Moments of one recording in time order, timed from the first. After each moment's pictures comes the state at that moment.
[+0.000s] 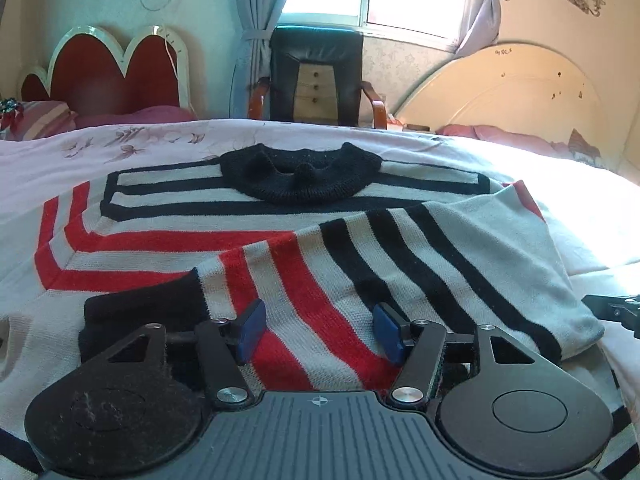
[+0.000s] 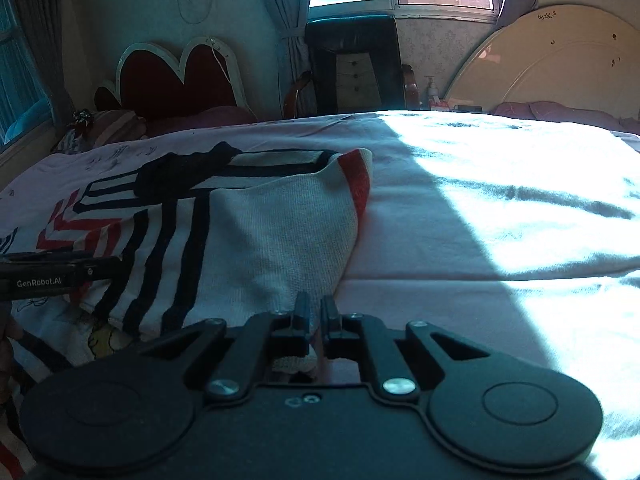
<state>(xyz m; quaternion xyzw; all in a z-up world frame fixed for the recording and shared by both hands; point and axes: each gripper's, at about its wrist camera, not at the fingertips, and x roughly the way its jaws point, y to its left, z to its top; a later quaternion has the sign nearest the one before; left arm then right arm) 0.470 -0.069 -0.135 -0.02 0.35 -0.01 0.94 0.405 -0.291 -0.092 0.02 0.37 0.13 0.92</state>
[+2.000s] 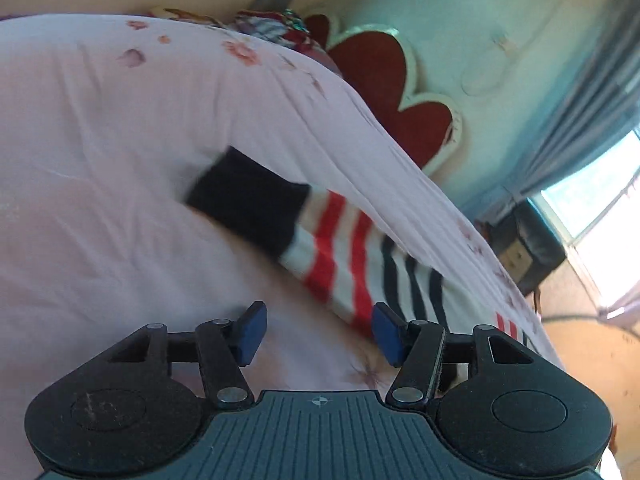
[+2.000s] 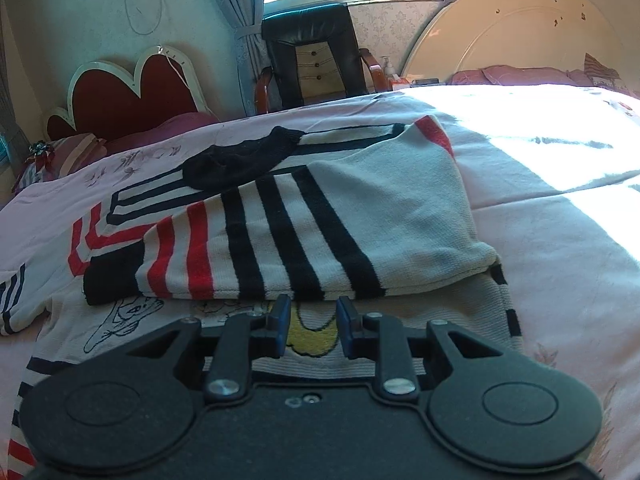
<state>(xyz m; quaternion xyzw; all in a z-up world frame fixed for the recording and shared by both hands) 0.274 0.377 -0.175 -0.38 0.22 0.24 0.86 0.365 -0.149 -0.085 0.08 0.39 0.04 0.92</state>
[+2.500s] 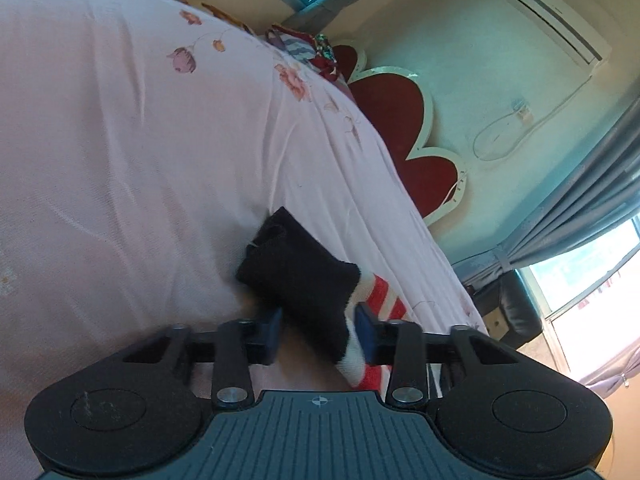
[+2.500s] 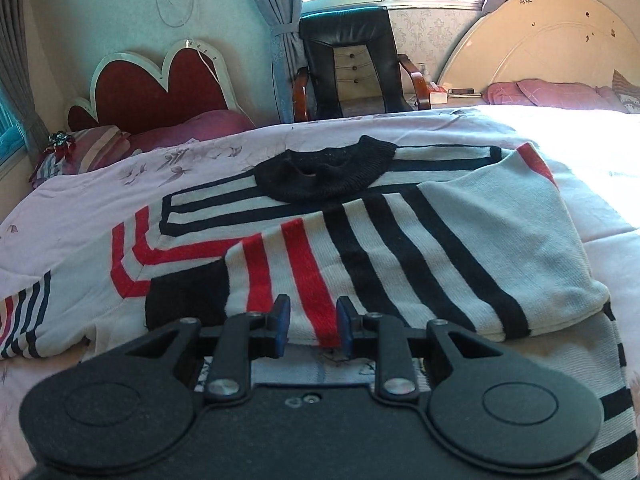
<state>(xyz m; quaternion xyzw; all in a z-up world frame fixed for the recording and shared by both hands) 0.289 0.431 -0.208 -0.46 0.16 0.24 0.84 0.399 -0.063 -0.079 0.07 0.38 0.07 0.92</state>
